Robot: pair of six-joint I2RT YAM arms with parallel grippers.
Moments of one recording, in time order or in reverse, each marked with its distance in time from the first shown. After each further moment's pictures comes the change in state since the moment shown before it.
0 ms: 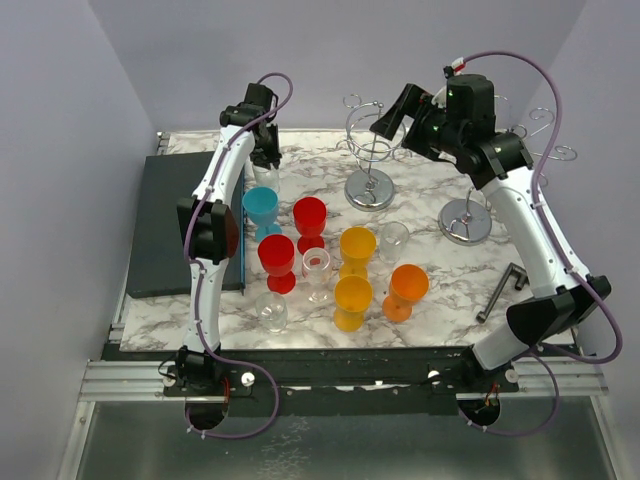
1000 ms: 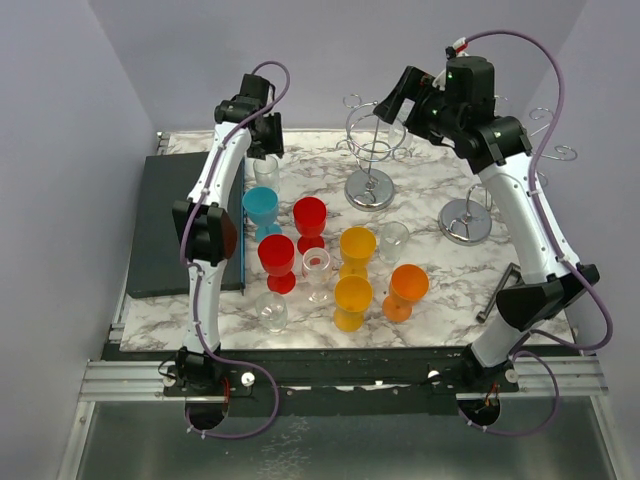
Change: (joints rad) left arm 0.000 -0.031 0.039 0.010 0.000 0.001; right arm 0.000 0.095 0.182 -0.055 0.088 -0.057
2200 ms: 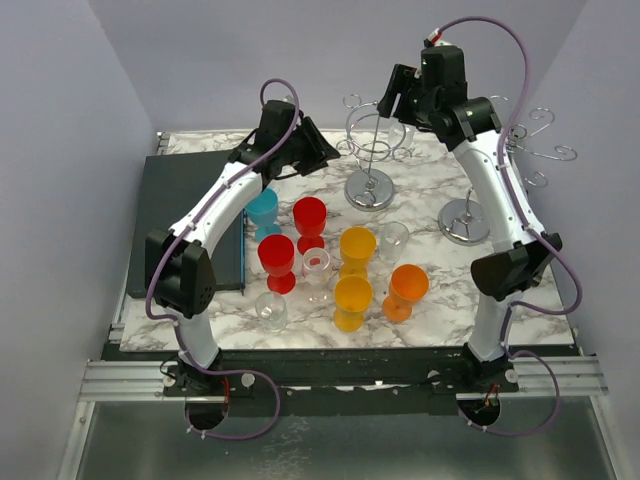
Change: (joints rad) left arm -0.209 -0.568 -0.805 0.662 0.211 -0.607; right arm -0.003 0.257 0.273 -0.084 0.140 -0.155
